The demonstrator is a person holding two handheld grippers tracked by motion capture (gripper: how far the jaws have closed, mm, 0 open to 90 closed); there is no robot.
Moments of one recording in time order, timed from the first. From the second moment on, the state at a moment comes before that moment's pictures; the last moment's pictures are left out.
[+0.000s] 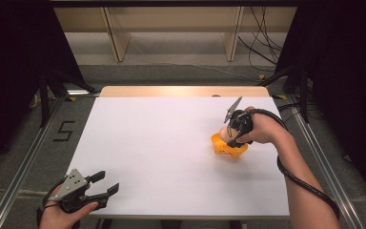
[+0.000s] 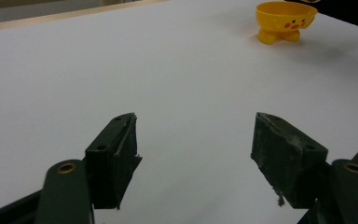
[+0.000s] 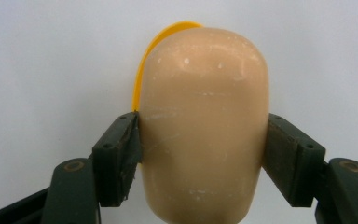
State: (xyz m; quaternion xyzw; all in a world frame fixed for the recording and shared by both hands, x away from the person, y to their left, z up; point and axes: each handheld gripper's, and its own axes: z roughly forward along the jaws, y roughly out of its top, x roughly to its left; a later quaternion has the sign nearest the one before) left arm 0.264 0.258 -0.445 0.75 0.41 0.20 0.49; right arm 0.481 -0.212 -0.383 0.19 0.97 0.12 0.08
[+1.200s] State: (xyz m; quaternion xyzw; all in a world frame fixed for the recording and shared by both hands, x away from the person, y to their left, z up) left arm 0.264 0.258 -0.445 0.75 0.40 0.20 0.49; right arm 0.487 -0.212 -0.400 0.20 0.97 0.12 0.06
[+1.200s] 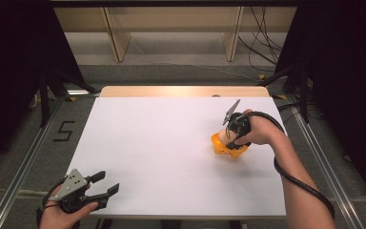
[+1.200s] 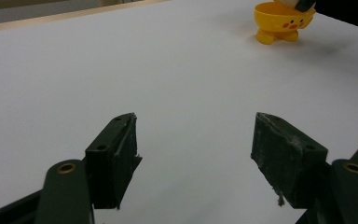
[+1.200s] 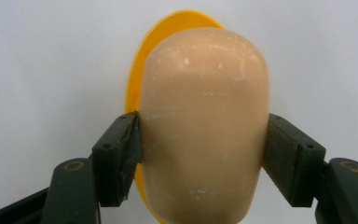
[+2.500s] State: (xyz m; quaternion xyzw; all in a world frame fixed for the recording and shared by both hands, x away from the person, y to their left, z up) left arm 0.264 0.258 -0.445 0.75 0.40 0.20 0.49; right arm 0.448 -0.238 -0.396 0.28 0.93 0.19 0.12
